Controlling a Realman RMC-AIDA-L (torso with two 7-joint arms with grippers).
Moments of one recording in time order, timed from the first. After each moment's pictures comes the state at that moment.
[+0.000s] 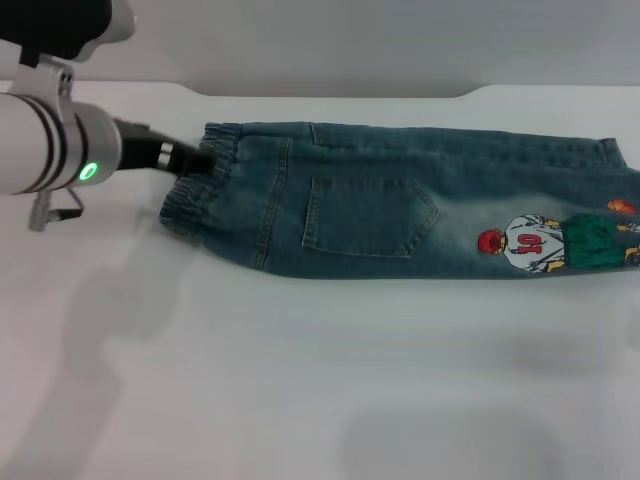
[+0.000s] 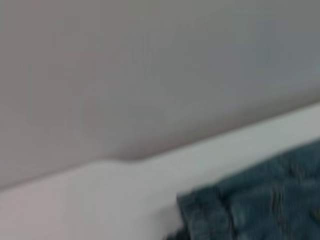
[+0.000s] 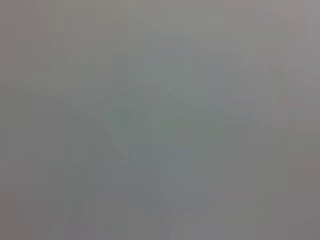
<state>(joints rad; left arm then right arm) -0.39 -2.06 -1.51 -1.49 2.83 -0.94 0.11 0.04 2.08 1.06 0.90 -2.14 -1.04 -0.63</state>
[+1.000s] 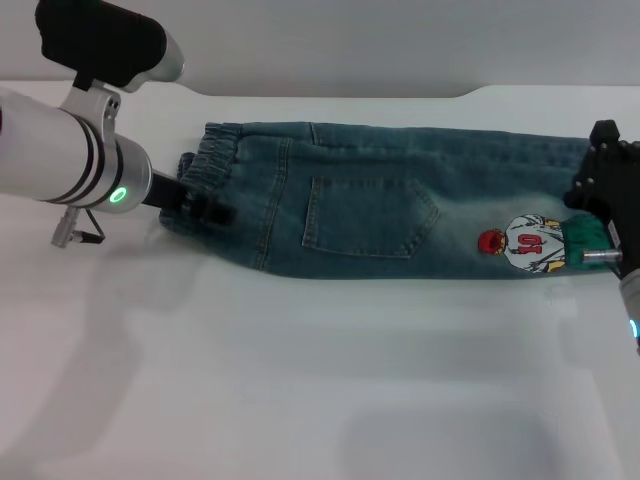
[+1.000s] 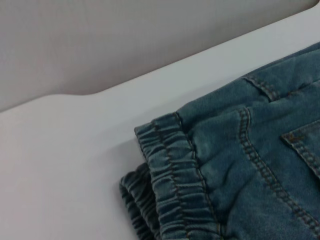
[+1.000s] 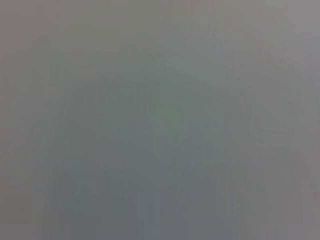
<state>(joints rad) -0.53 -2.06 -1.54 -1.30 2.77 -1.05 0.19 0.18 2.08 0.80 0.77 -2.11 -1.02 -0.43</state>
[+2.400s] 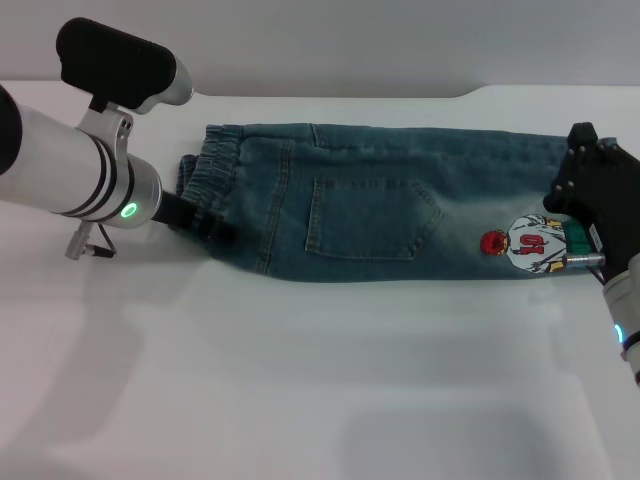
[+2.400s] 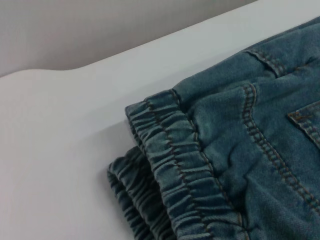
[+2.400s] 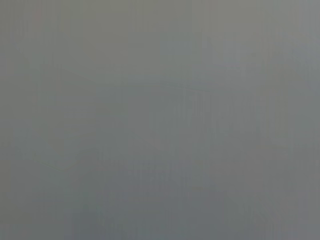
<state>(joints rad) -0.59 -2.06 -1.56 -1.11 2.69 -0.97 0.27 0.16 2.08 0.77 0.82 -2.11 -1.00 -0.43</state>
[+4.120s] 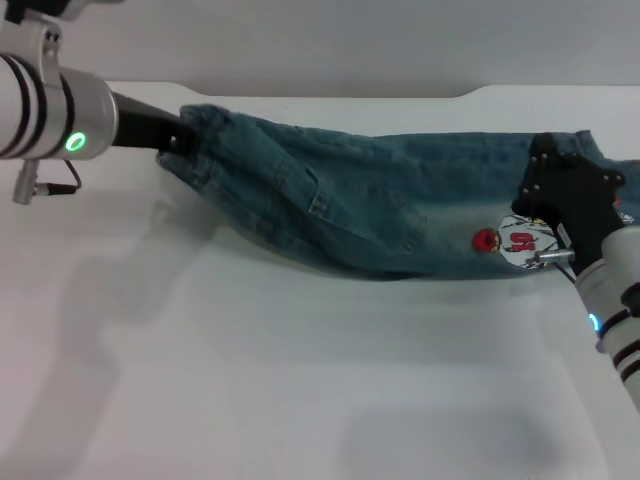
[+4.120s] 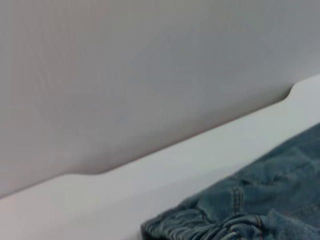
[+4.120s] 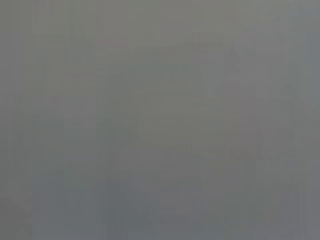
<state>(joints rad) -0.43 -2.06 -1.62 -1.58 2.69 -1.10 0.26 0.26 2.08 0.76 0.72 -2.11 -0.92 -0.31</state>
